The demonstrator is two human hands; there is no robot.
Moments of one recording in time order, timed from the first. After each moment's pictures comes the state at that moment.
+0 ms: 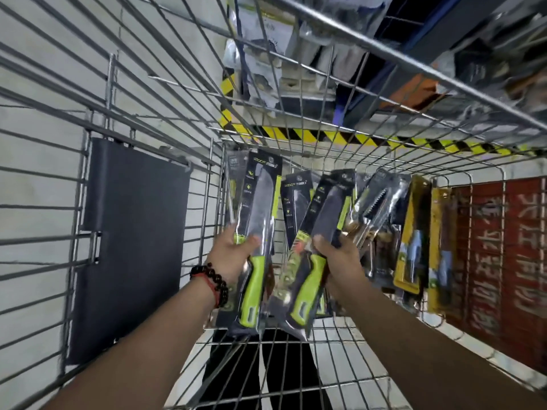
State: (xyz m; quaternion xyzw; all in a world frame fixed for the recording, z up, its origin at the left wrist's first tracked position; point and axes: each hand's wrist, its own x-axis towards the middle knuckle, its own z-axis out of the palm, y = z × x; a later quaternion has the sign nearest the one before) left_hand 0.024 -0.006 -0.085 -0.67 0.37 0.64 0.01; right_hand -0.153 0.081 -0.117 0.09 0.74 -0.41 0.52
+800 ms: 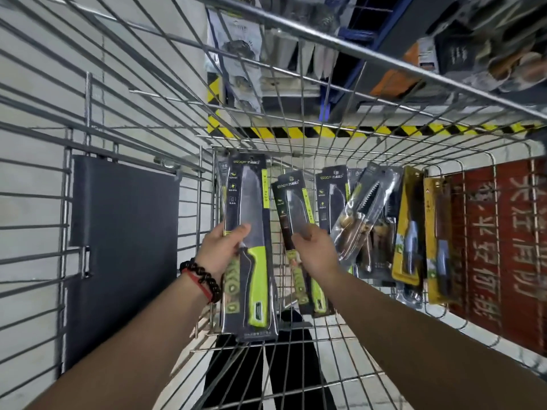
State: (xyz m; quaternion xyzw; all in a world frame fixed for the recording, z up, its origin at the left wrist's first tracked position) left_hand 0.017 -0.007 -0.101 -0.66 0.31 0.68 -0.05; right_hand -0.150 0.073 -0.119 -0.16 0.83 -0.18 0.51
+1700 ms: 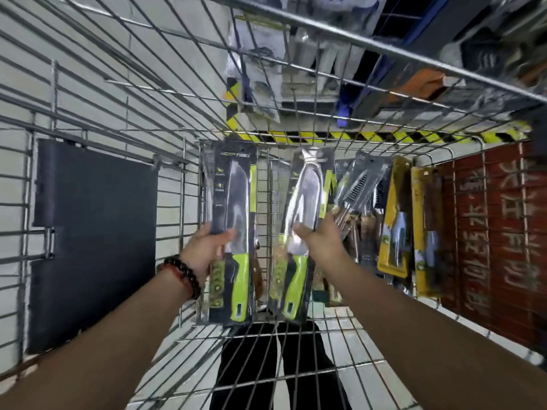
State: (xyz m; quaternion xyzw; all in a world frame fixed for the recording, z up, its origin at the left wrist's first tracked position) left_hand 0.068 -0.041 -0.107 -0.65 0.25 0.71 -0.07; right_hand -0.139 0.036 -0.119 -0.11 0.77 -0.30 0.55
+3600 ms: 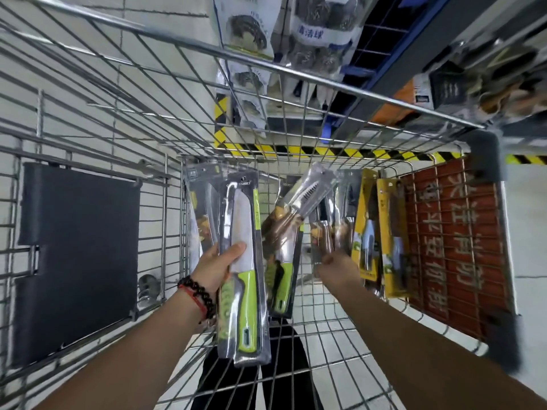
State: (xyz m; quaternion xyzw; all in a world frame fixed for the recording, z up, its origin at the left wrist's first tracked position) left_hand 0.029 -0.010 -0.093 -0.63 0.24 0.73 -0.10; right_hand -0.192 0.083 -0.097 -0.17 0.86 0.01 0.48
